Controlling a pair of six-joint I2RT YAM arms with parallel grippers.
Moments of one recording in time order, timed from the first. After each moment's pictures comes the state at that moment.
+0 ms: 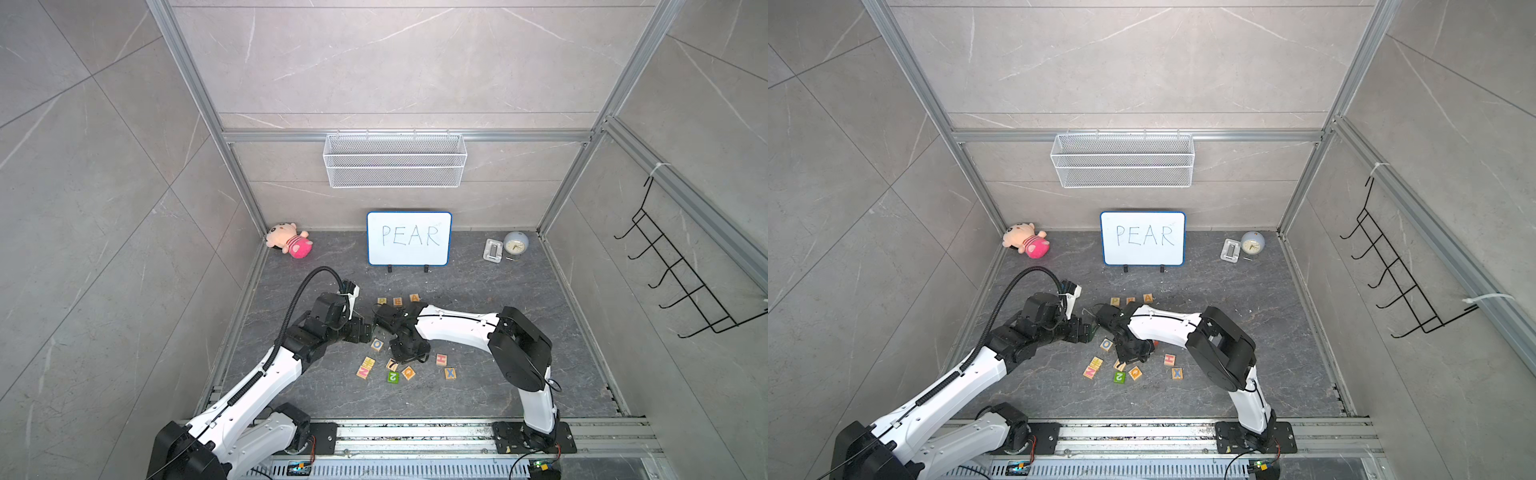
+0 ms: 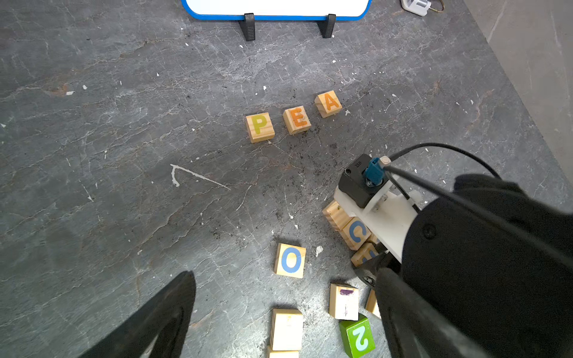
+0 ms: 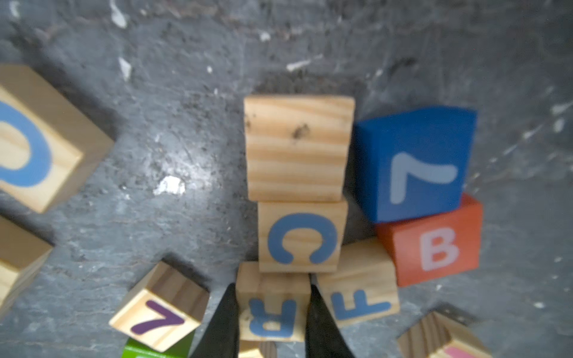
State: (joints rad) left arm -0.54 1.00 0.71 -0.45 0.11 -0.29; right arm 0.98 2.03 1.45 -0.95 0.03 0.64
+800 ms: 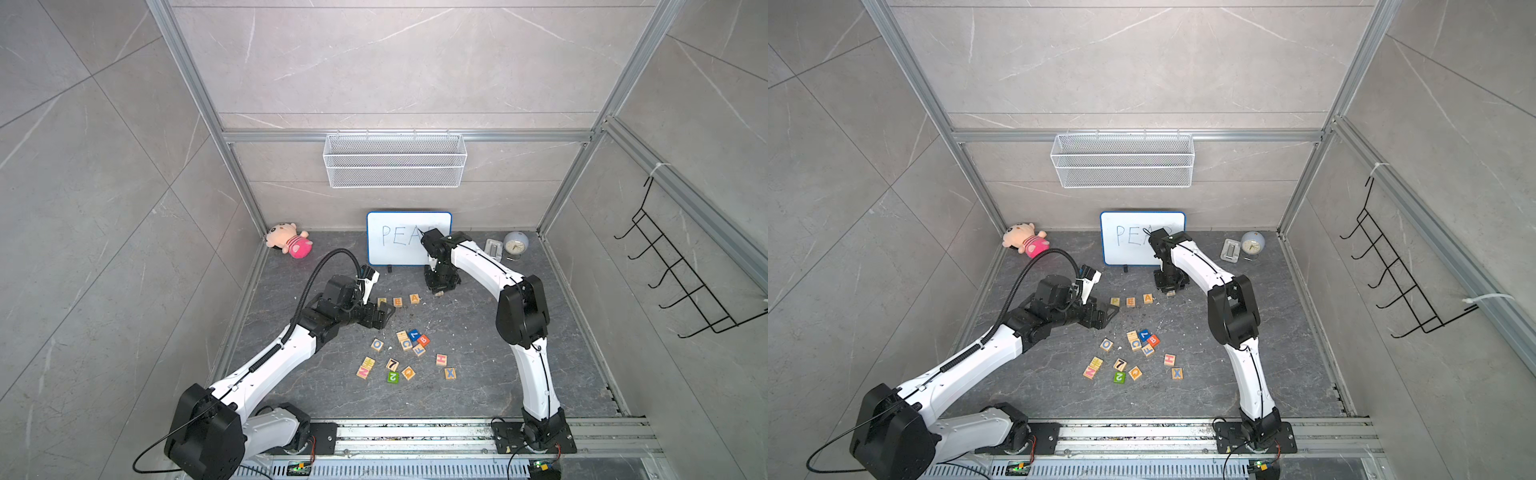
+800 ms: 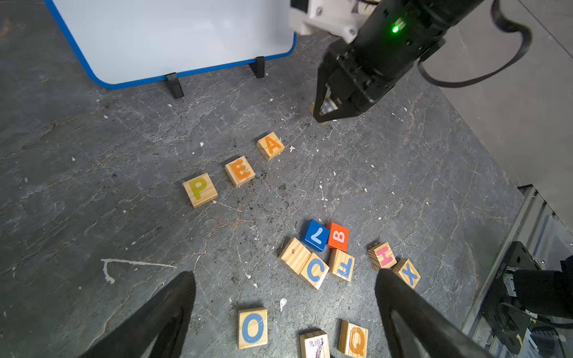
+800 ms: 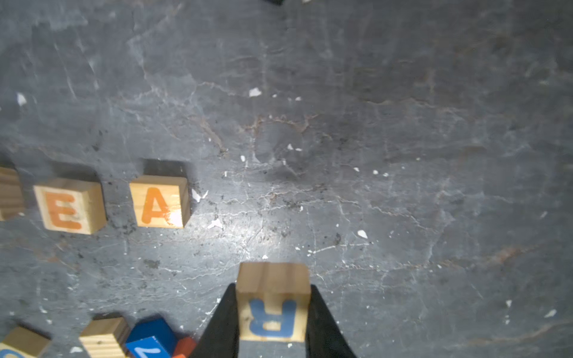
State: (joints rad) left arm -0.55 1.20 0.83 -0.29 0.29 -0.18; right arm 0.49 2.26 2.02 -1.23 0.05 0.21
